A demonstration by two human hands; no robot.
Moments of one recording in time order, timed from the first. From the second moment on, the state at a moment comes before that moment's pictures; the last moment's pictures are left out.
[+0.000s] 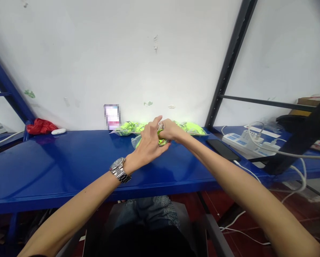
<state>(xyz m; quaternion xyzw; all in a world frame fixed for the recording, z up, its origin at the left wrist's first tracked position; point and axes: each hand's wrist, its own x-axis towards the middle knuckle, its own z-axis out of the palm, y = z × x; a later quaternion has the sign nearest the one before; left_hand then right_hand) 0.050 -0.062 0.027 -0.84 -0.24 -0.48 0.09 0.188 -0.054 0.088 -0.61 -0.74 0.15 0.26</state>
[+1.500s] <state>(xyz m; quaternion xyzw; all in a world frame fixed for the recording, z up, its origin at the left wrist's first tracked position) -0.022 -0.052 0.104 -0.93 -0.27 -0.23 0.10 0.221 -0.082 0.085 -0.32 -0.90 0.03 0.30</state>
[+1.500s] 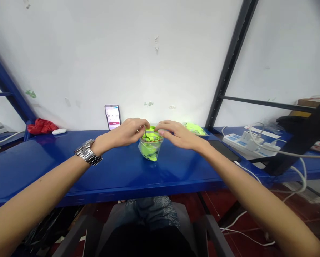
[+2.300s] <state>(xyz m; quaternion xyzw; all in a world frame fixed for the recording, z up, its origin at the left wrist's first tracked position) -0.048 -0.056 0.145 -0.95 -0.28 -0.11 0.01 0.227 -0.074 0.107 -0.38 -0.89 0.04 0.26</state>
